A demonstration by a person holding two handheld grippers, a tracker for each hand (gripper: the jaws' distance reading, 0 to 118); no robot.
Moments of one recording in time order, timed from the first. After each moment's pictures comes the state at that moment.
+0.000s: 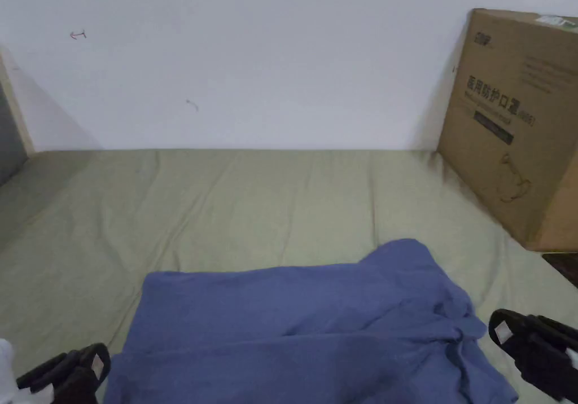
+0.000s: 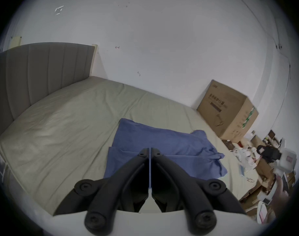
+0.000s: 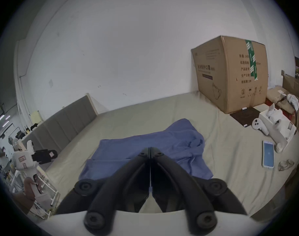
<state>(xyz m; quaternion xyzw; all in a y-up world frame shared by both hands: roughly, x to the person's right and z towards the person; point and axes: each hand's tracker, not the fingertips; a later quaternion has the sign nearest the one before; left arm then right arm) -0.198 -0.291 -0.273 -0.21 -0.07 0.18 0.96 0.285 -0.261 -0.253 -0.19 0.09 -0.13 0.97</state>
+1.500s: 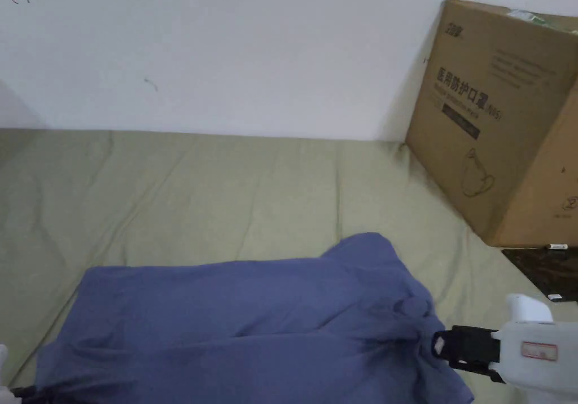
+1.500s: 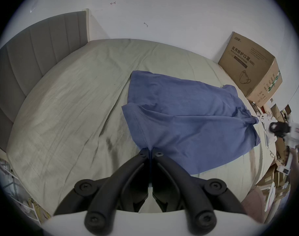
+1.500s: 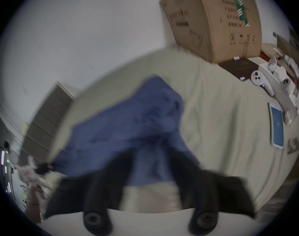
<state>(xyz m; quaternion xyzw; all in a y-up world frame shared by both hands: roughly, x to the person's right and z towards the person) -0.216 -0.379 -0.386 -0.42 -0.03 0.07 0.90 0.376 -0.358 -0.413 -0.46 0.00 -0.16 0.87</state>
